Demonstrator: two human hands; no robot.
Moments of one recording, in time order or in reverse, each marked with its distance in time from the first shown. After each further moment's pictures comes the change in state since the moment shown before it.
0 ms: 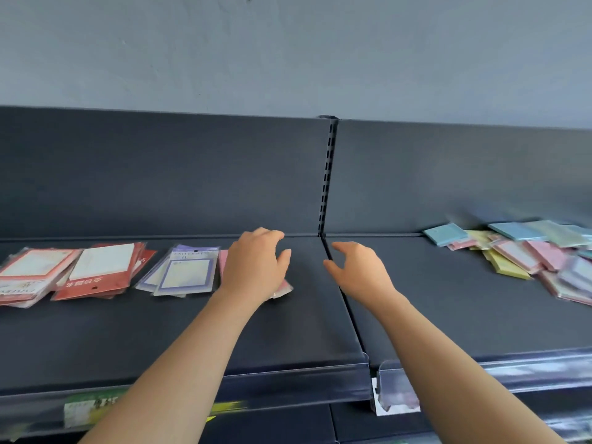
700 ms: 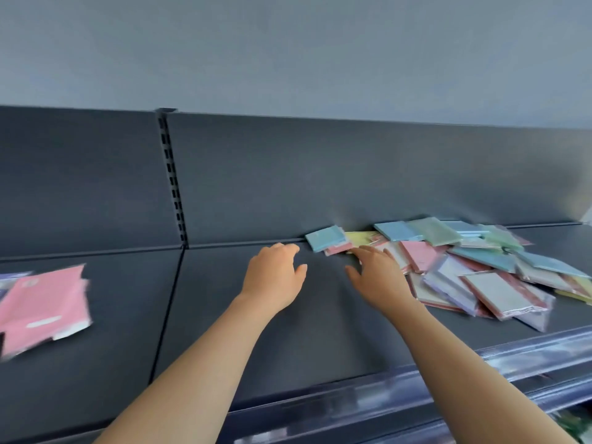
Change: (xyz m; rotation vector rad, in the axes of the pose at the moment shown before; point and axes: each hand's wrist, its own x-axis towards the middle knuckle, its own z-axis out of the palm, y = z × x) left_hand 0.049 0.238 0.162 -0.051 -0.223 0.104; right_hand 0.027 0.275 -0.123 -0.298 0.047 0.086
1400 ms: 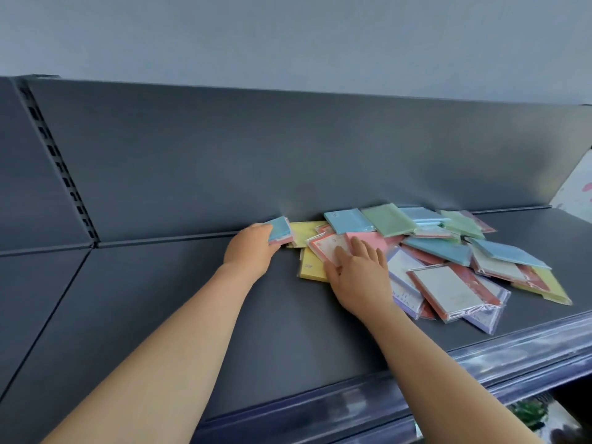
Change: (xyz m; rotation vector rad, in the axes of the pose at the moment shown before) left_hand 0.101 0.048 0.087 0.091 0.005 -0.018; right_hand 0.015 0.096 0.014 -0.107 0.025 0.054
